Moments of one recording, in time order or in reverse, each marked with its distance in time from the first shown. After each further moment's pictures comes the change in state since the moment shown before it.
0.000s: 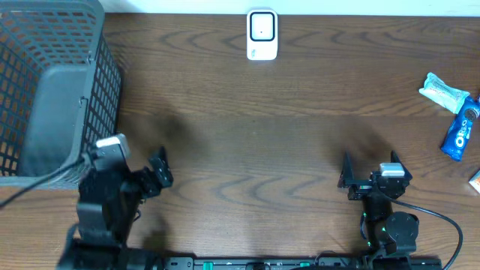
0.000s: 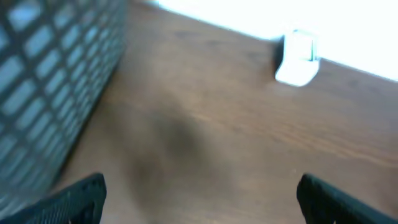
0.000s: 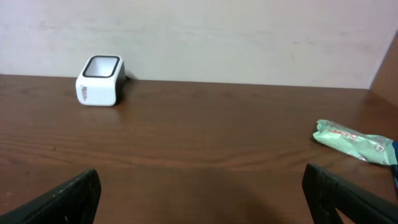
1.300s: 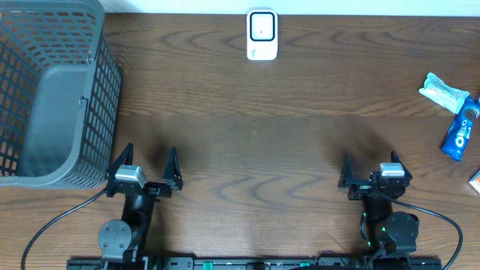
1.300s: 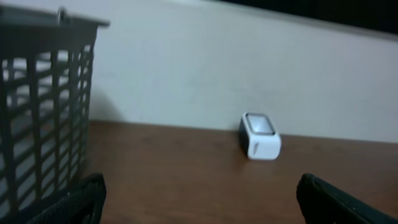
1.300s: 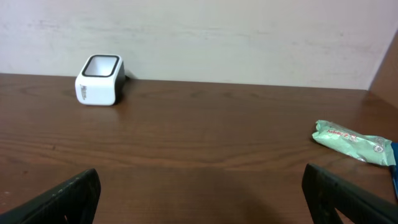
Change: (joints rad) left arm 0.055 -0.457 -0.657 0.785 0.120 0.166; right arm 0.000 0.000 0.000 0.000 0.000 -0.003
